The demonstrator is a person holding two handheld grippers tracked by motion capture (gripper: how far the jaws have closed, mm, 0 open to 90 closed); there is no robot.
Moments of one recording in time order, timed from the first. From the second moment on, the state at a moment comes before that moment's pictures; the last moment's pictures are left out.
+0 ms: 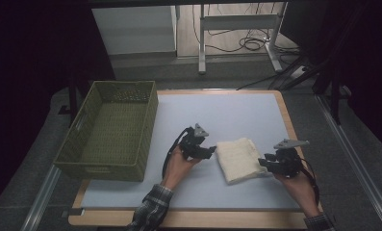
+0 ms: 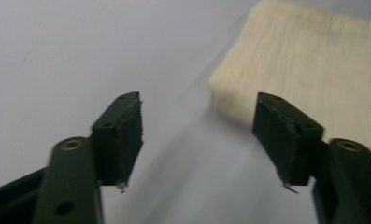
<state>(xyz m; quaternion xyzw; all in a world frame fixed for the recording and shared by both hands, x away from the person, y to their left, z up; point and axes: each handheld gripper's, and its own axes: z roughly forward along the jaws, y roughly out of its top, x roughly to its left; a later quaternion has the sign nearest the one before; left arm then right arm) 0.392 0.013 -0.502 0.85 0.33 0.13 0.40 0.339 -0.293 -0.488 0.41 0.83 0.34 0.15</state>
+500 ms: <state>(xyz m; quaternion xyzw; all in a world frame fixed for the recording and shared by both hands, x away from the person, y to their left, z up) 0.394 0.012 -0.512 0.84 0.36 0.15 0.39 0.411 -0.248 -0.501 0.43 0.83 0.33 0.14</state>
